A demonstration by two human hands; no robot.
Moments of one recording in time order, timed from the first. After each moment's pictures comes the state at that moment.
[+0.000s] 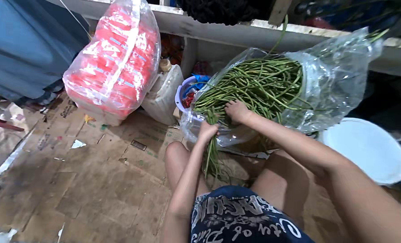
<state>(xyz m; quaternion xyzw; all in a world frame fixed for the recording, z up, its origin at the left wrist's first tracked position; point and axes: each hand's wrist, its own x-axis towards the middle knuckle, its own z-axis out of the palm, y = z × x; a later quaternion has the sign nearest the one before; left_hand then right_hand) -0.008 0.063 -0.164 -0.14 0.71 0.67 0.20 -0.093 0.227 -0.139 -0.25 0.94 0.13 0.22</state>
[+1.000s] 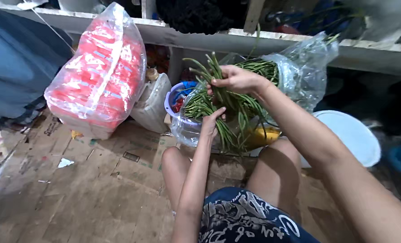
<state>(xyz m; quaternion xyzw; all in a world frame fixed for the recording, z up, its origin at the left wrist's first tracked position) -0.013 0.114 -0.111 -0.06 0.45 0.88 0.15 -0.108 0.250 0.016 -0.24 0.70 -0.63 0.24</state>
